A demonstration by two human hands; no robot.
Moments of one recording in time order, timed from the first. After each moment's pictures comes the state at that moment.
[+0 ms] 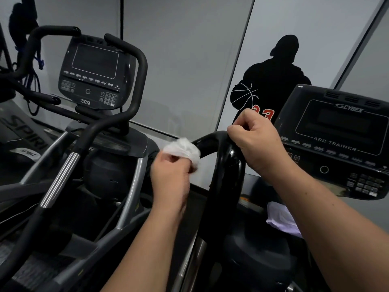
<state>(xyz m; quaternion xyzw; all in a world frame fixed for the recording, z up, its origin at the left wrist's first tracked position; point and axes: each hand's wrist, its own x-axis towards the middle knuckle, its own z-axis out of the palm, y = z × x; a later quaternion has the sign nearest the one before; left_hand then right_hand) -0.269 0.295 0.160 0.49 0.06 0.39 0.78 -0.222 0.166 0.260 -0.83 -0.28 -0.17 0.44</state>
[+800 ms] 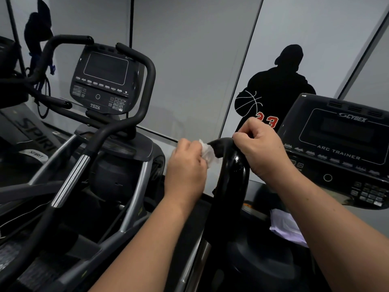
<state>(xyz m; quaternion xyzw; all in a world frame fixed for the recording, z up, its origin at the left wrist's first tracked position) -0.258 0.301 0.165 0.80 0.09 0.49 0.34 -0.225 0.165 0.261 -0.84 -0.27 -0.18 0.43</state>
